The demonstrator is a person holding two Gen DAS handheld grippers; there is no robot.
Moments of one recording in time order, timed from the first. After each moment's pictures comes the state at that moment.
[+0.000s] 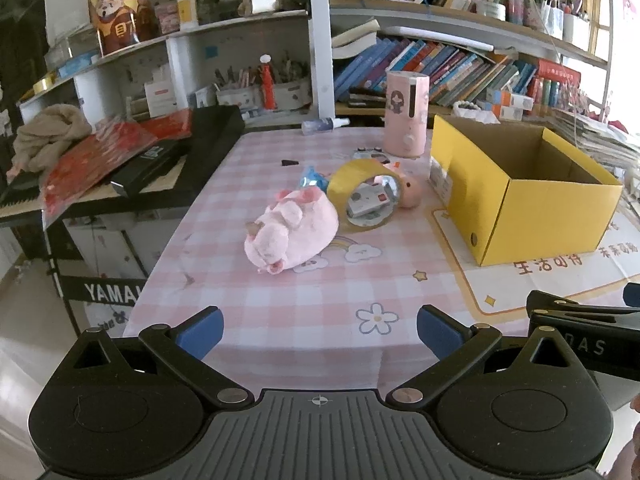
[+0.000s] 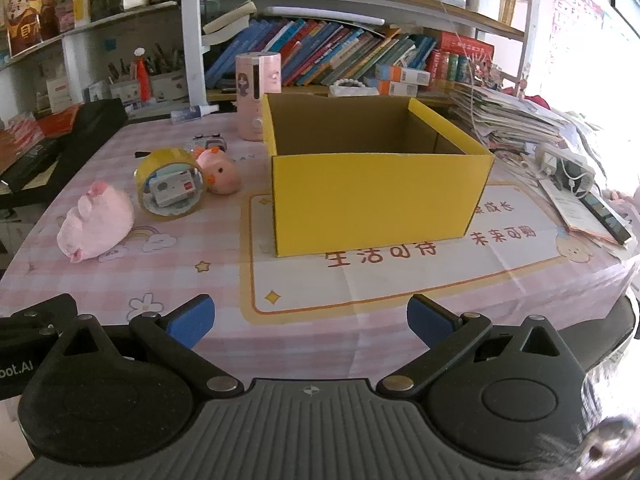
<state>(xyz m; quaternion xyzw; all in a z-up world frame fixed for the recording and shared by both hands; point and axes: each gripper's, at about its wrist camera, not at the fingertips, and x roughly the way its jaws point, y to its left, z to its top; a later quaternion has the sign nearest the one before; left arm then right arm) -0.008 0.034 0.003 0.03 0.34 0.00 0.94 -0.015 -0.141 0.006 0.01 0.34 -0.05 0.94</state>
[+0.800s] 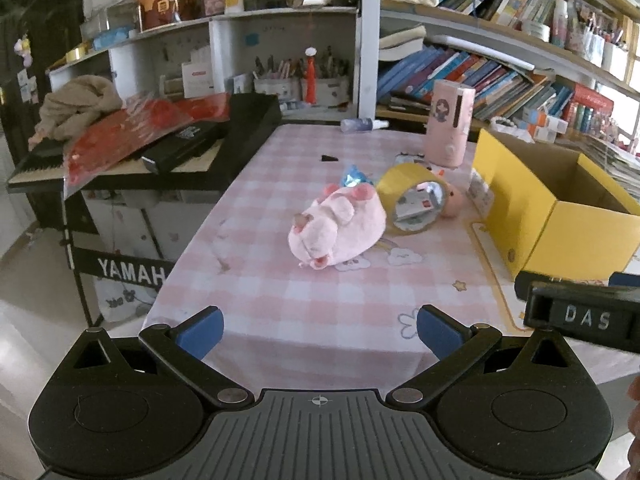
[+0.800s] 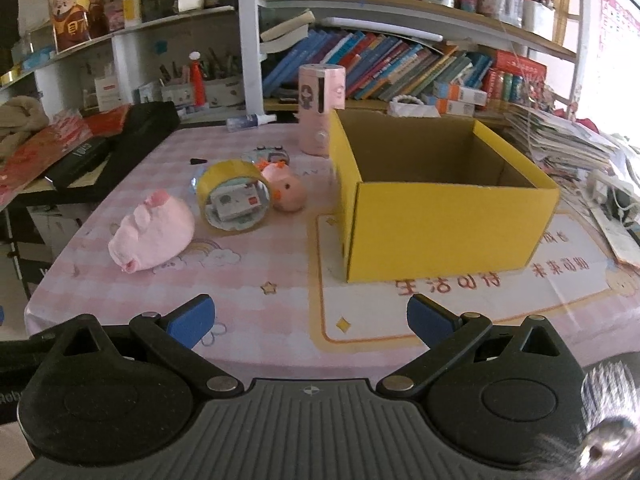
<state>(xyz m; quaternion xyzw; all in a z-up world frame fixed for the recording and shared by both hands) -0.002 0.070 -0.004 -0.02 0.35 0.04 0.94 0.009 -0.107 0.013 0.01 0.33 0.02 0.94</state>
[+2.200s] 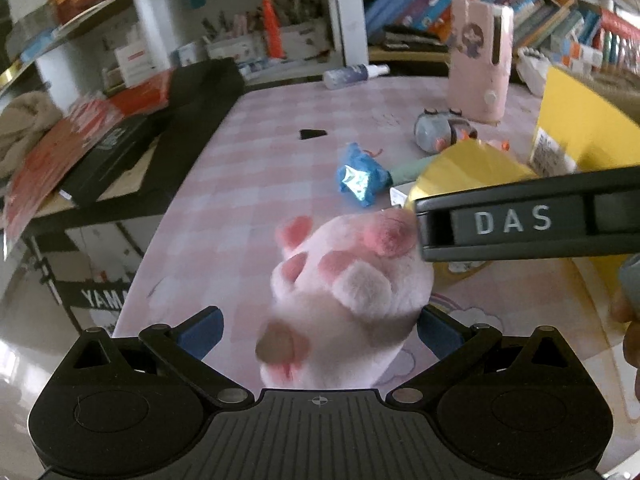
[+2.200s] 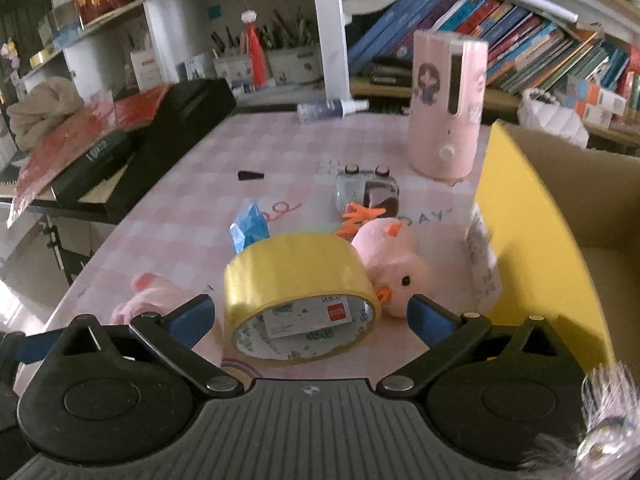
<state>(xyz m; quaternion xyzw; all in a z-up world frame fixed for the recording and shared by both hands) 0.178 0.060 -0.066 0.07 0.41 0.03 0.91 0.224 -0.059 -0.032 0.01 0.38 0.15 0.91</state>
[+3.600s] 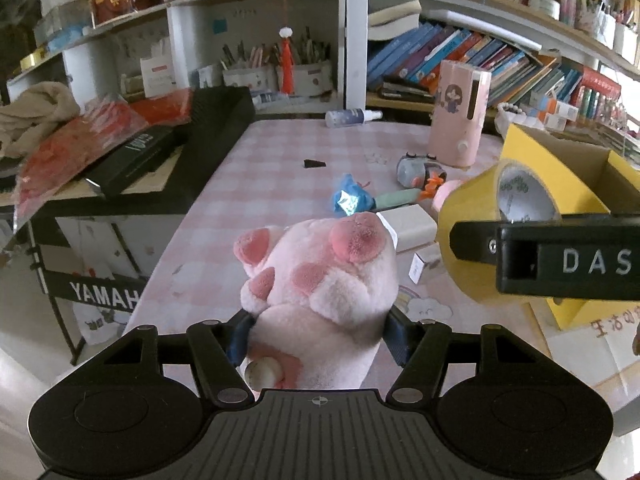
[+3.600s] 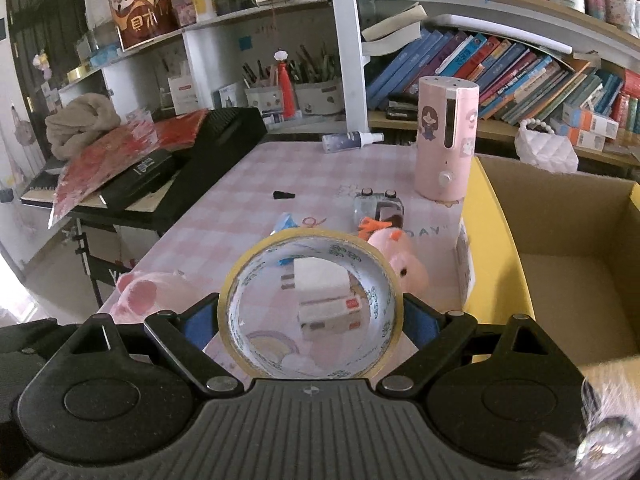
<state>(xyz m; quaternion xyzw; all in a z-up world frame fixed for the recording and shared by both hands) 0.102 0.079 -0.028 0.00 0.36 0.01 0.93 0.142 -0.075 0.016 0.01 0.33 0.17 0.93</state>
